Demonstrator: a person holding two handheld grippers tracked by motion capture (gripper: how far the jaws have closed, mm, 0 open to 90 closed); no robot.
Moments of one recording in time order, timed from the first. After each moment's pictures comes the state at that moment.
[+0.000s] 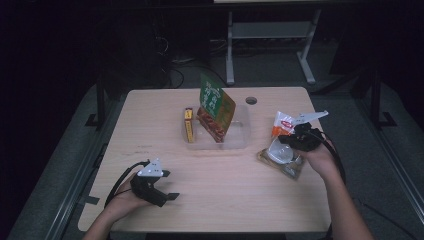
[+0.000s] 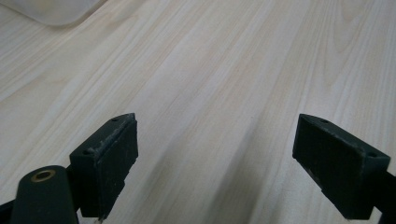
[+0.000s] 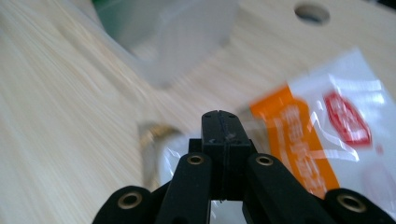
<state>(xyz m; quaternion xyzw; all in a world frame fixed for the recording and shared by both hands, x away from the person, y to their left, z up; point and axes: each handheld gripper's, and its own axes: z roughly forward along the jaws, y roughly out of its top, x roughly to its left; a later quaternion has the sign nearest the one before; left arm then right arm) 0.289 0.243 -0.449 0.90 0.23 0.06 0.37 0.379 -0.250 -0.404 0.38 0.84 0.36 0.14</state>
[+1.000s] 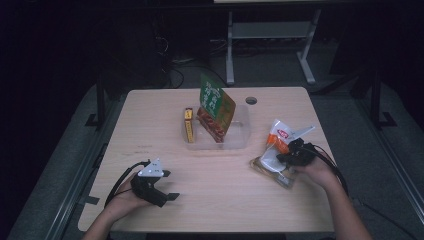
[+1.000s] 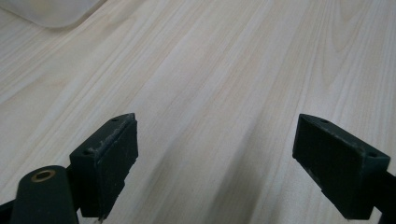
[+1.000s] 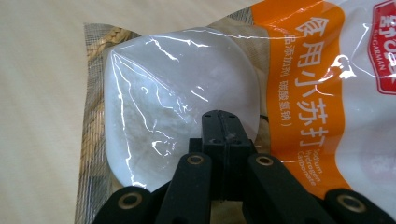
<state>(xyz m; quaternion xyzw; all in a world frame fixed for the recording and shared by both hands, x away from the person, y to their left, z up) 0.288 0.242 -0.447 0.90 0.22 0.06 0.37 0.365 -0.239 -0.446 0.35 0.89 0.29 0.08</state>
